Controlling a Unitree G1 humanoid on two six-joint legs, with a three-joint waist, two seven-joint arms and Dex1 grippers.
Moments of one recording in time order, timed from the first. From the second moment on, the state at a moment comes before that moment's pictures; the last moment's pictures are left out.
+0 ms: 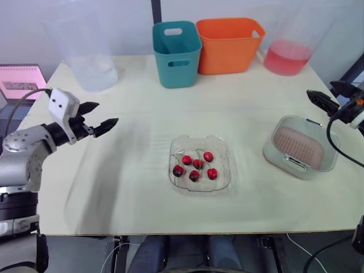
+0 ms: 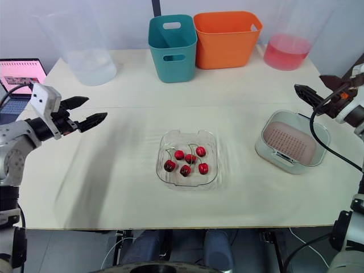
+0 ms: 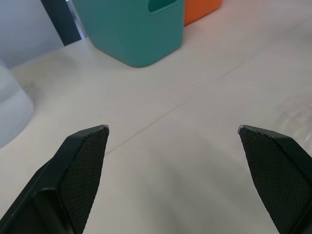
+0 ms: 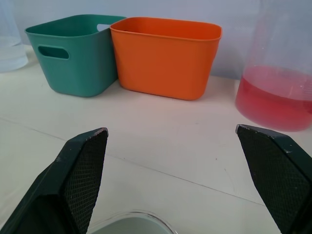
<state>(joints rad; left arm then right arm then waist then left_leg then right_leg) -0.40 0.78 0.25 0.07 -0.43 0.40 -0.87 -0.55 -0.93 -0.44 0.42 0.47 0.36 0.91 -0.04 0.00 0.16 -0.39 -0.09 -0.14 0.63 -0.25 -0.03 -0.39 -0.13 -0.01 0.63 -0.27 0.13</state>
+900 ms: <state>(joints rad) -0.41 0.78 0.25 0.12 -0.42 0.37 -0.87 -0.55 -0.93 -0.44 0.40 0.47 0.40 0.87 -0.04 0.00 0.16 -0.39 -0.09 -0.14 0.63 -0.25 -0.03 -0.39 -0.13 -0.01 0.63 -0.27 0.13</state>
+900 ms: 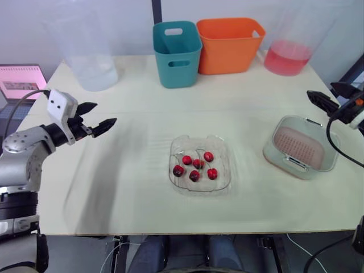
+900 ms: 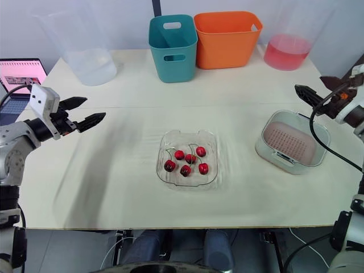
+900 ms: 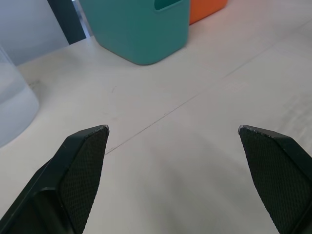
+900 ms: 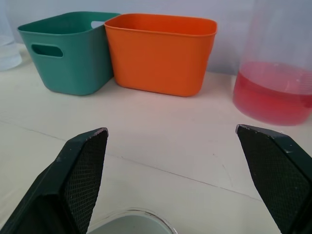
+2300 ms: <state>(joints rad) -0.21 1.02 0.21 -0.53 -0.75 0.80 -1.04 -0.84 -0.63 0.57 -0.39 0.43 1.27 0.61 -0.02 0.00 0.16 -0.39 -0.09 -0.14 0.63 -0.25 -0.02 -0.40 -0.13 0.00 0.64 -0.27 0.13</state>
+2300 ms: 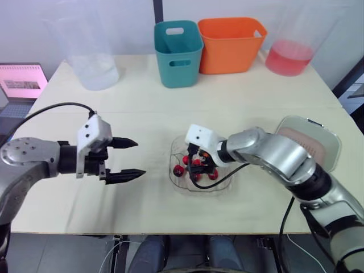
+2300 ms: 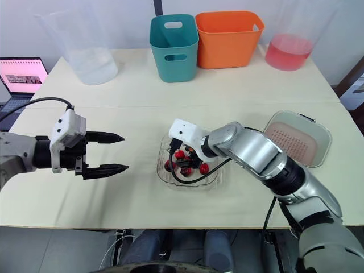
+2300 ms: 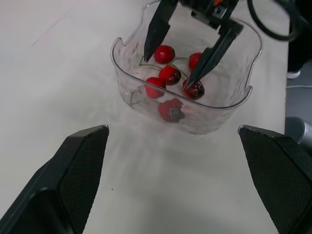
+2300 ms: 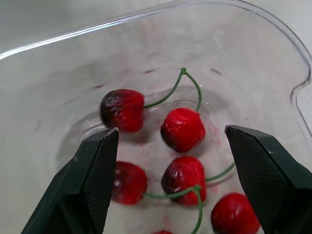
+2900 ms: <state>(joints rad) -0.19 1.01 0.18 -0.52 -0.72 0.75 -1.04 -0.83 -0.56 0.64 -0.30 0.31 1.20 0.62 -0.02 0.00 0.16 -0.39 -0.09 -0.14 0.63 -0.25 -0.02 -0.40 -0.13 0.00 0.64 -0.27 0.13</state>
